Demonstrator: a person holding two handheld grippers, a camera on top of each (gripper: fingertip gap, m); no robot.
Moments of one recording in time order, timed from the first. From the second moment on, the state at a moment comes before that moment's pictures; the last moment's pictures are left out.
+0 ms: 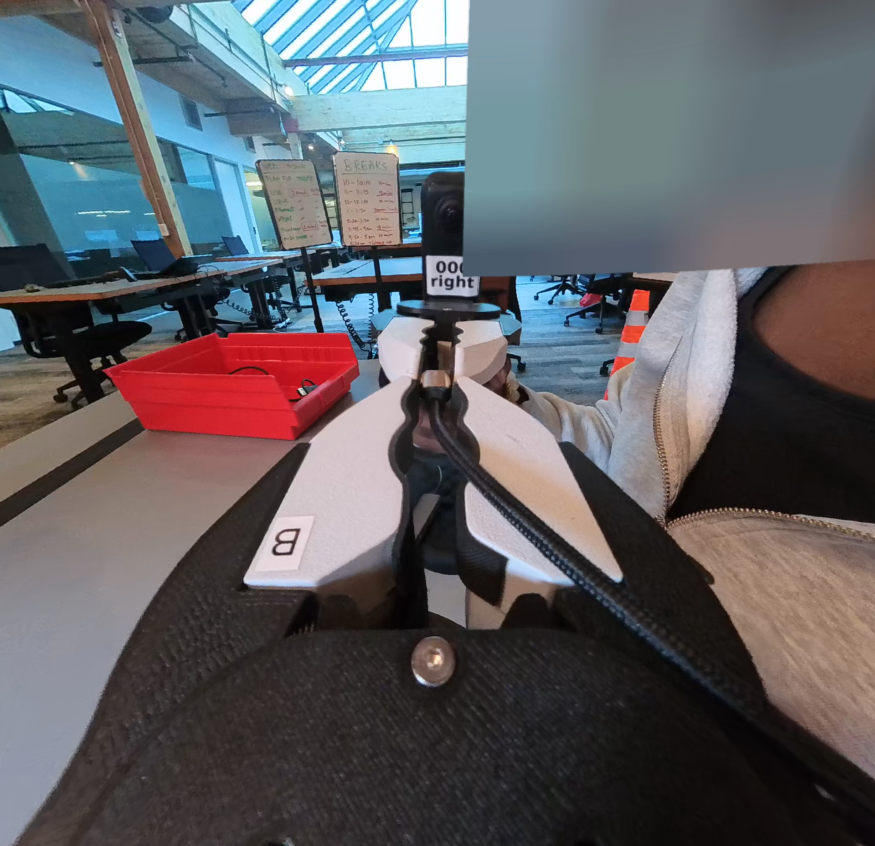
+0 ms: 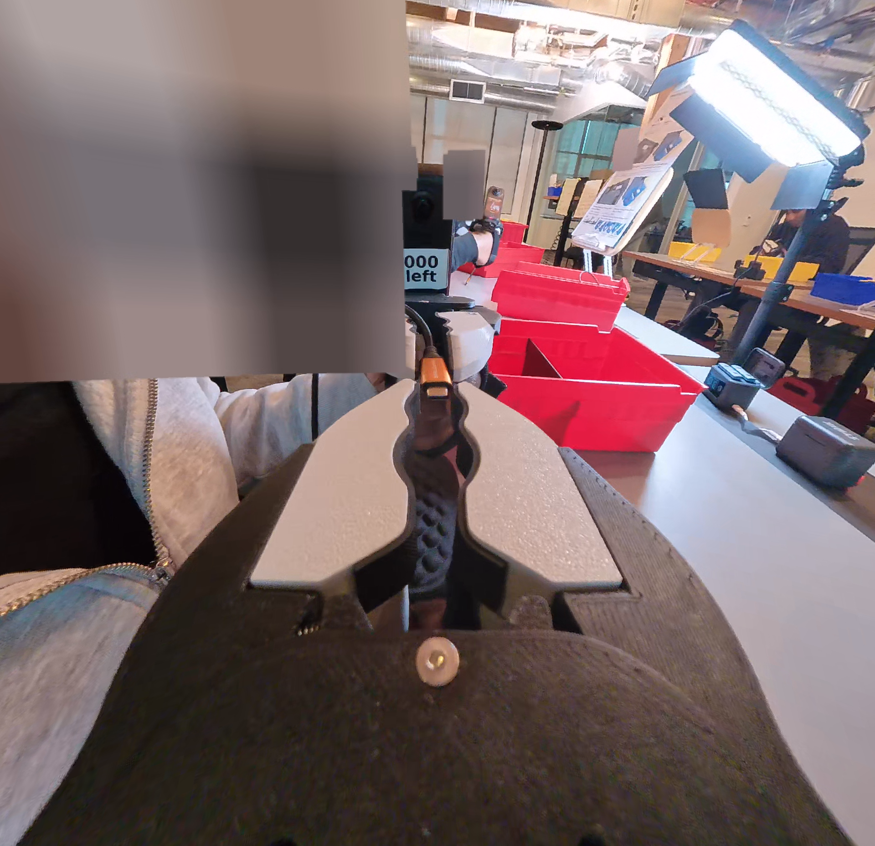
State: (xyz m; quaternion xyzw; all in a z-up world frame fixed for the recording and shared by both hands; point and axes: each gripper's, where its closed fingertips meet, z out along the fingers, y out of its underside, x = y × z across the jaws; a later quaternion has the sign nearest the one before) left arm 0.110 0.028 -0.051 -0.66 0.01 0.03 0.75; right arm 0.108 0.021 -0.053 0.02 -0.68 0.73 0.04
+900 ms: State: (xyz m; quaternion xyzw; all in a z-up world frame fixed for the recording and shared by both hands) left arm 0.105 0.020 -0.100 -0.67 -0.07 0.09 0.74; right arm 0.059 0.093 -0.191 -0.13 -0.90 0.40 -0.08
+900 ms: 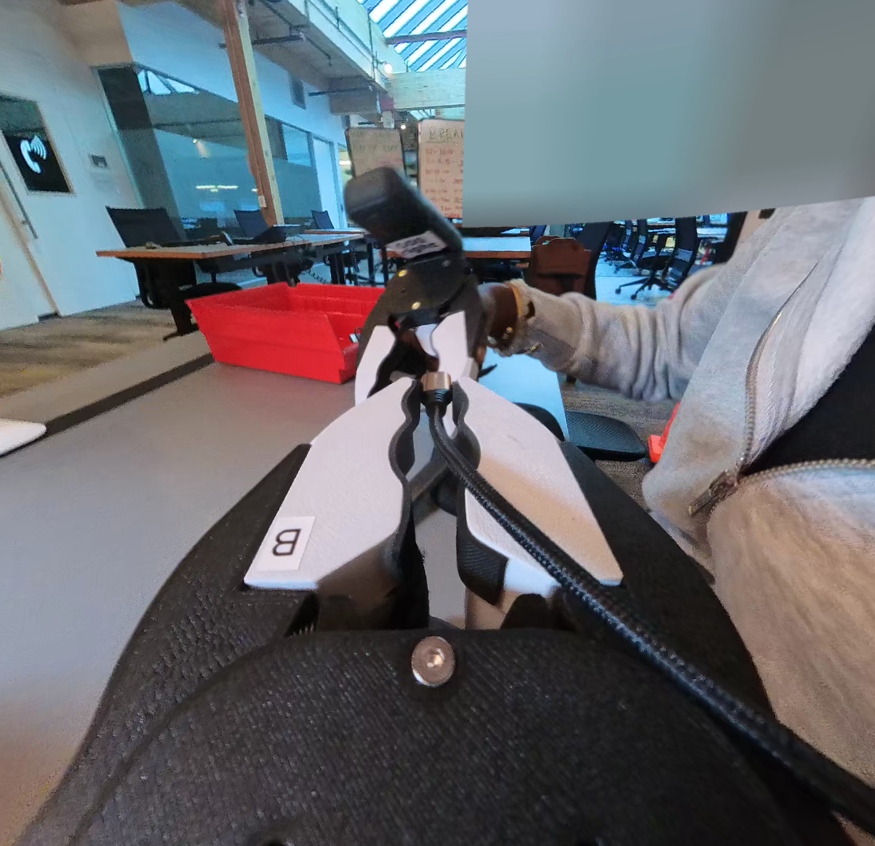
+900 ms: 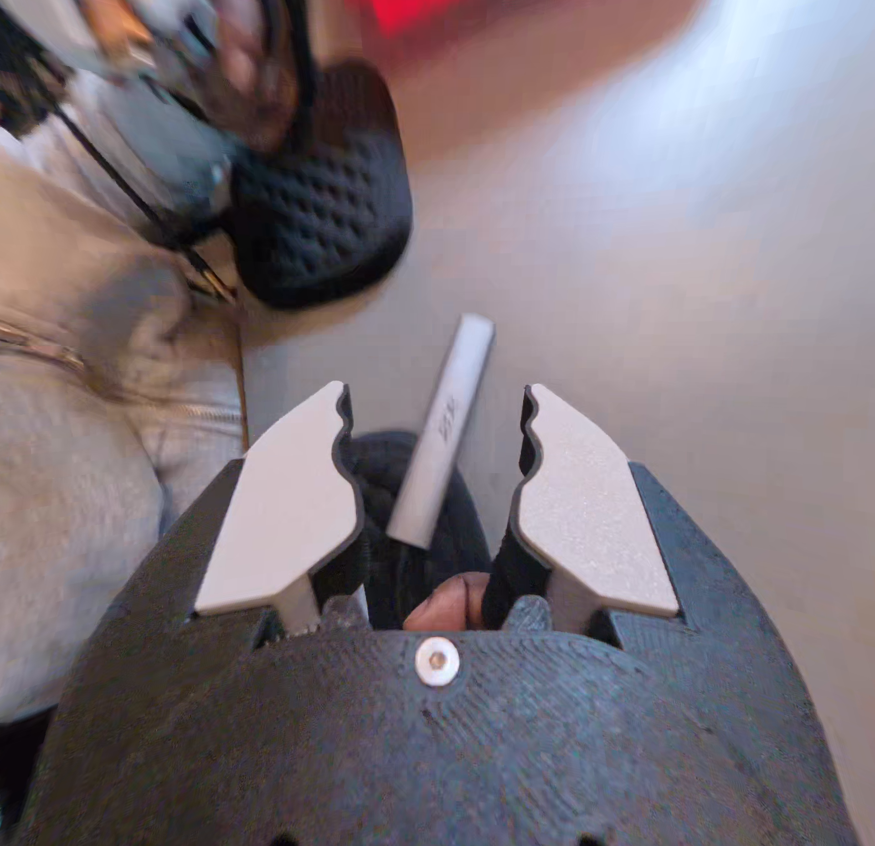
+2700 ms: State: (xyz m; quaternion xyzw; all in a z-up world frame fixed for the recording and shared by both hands) left arm 0.107 0.015 -0.124 -0.66 -0.09 0.10 0.74; right arm 0.073 0.176 -0.220 -0.21 -0.96 0.16 0.06
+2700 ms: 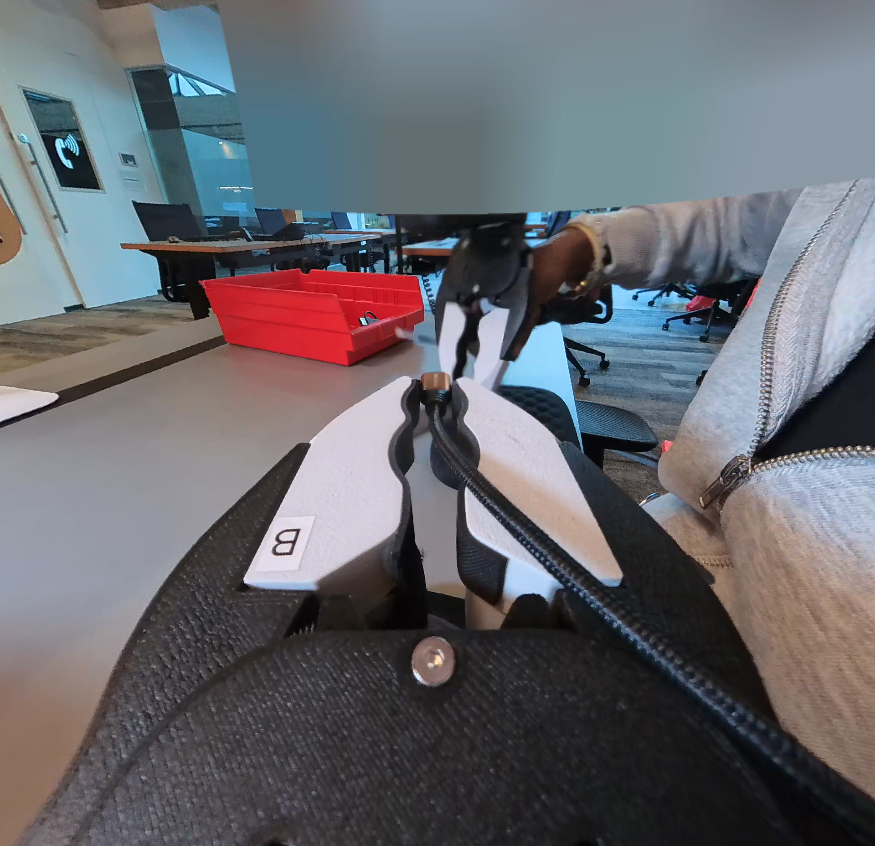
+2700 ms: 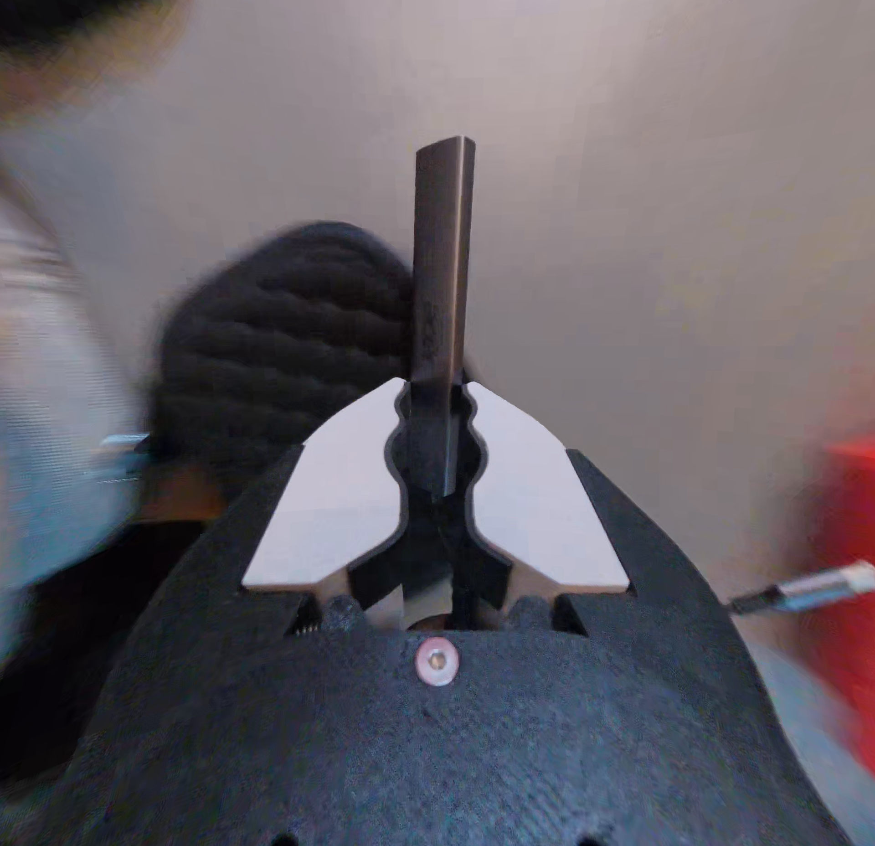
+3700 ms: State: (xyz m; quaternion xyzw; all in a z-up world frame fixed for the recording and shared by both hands) left arm 0.109 0.018 -0.126 -0.66 -0.08 0.11 0.73; right arm 0.097 0.171 -0.226 -0.36 -0.90 0.22 -0.12
